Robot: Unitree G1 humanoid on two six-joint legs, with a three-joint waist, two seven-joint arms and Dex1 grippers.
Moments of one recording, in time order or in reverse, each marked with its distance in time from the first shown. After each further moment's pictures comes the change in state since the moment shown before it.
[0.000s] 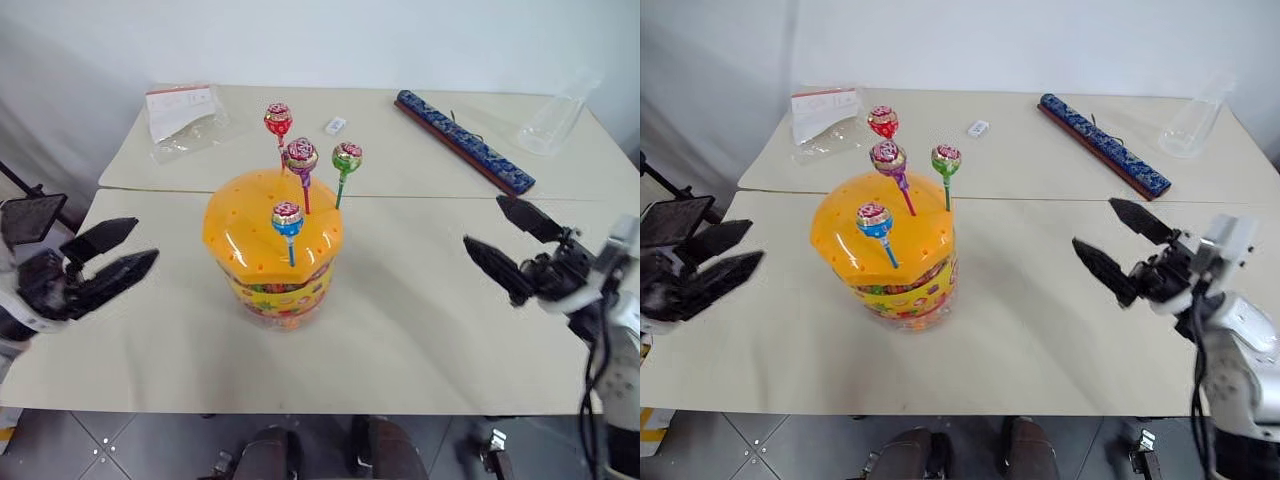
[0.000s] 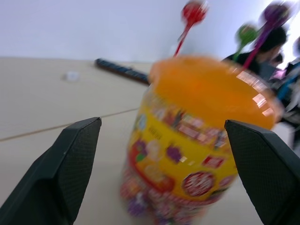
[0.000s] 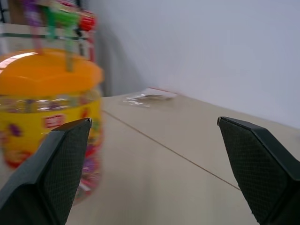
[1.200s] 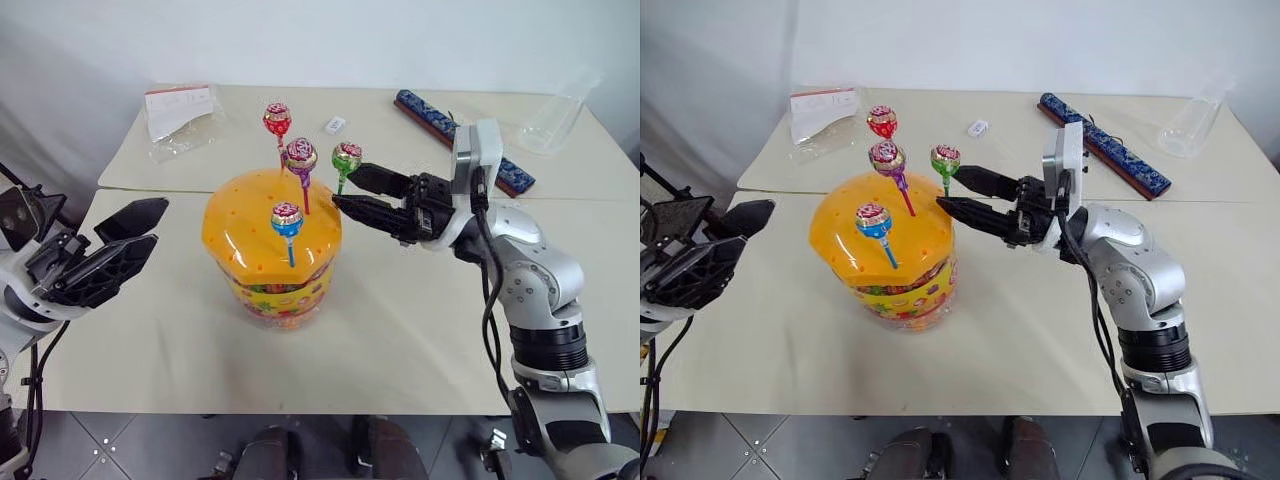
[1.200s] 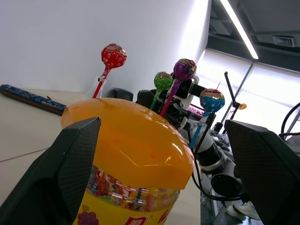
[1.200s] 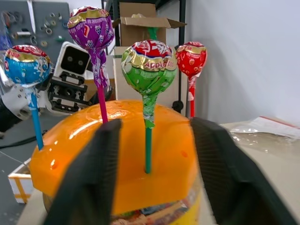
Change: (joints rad) left arm -0.135 -0.139 -0.100 -0.044 -0.113 0.108 -0.011; right arm -0.688 0.226 0.434 0.195 -0.110 0.314 -0.038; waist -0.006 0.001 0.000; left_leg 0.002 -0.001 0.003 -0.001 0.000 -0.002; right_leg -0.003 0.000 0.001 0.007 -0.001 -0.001
